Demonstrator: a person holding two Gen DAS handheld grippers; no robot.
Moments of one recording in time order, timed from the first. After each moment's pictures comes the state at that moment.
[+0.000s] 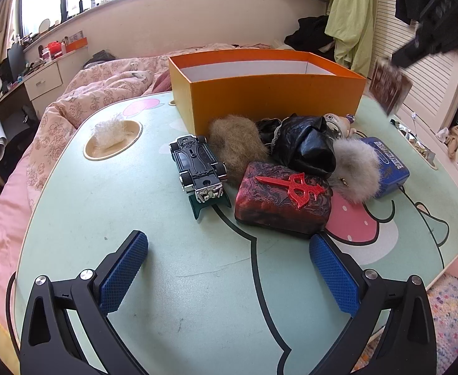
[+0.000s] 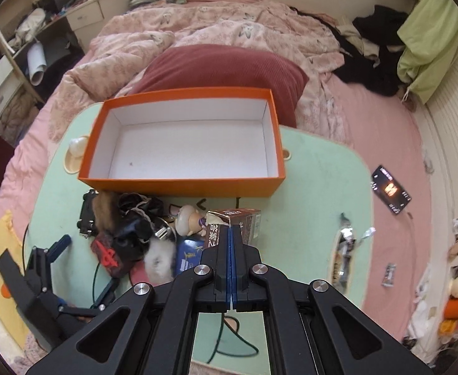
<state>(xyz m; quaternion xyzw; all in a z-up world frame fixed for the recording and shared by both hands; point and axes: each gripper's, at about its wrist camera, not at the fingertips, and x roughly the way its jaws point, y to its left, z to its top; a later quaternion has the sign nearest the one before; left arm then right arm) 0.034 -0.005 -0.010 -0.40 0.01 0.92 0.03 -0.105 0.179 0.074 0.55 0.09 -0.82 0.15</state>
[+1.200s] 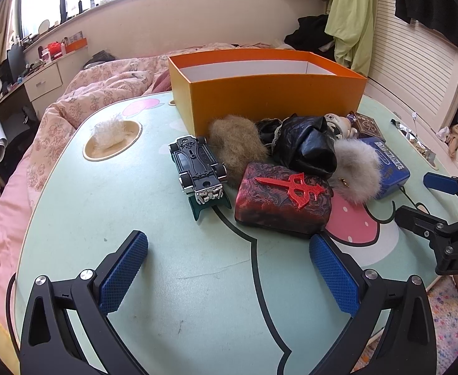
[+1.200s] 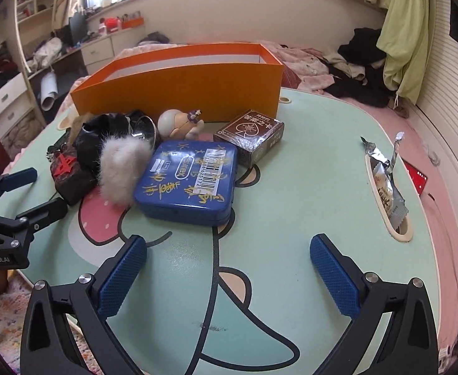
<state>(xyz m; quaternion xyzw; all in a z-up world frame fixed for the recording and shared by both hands) 0.032 -0.005 -0.011 -0.40 0.01 0.92 0.03 0.003 0.210 -0.033 0.41 0.07 -0.89 0.16</state>
